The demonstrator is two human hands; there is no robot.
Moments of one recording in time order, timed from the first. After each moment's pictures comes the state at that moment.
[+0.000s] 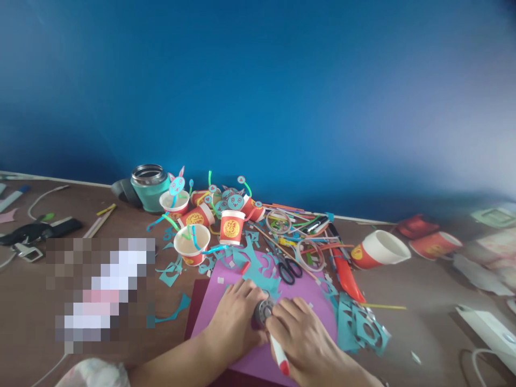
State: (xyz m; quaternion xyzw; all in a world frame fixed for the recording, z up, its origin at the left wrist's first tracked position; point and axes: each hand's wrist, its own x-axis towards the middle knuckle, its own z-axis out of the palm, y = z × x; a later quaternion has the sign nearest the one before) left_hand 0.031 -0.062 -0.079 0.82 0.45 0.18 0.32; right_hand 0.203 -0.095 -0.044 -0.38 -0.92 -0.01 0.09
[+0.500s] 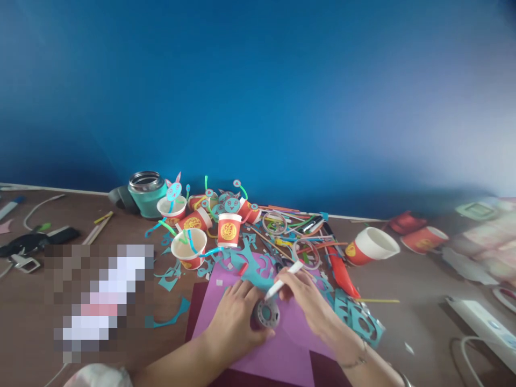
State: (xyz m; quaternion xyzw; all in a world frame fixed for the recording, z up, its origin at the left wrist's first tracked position) left_hand 0.032 -0.063 -0.076 0.81 0.46 0.20 0.32; right_hand 0.204 -0.052 -0.050 -0.64 -0.49 0.48 0.36
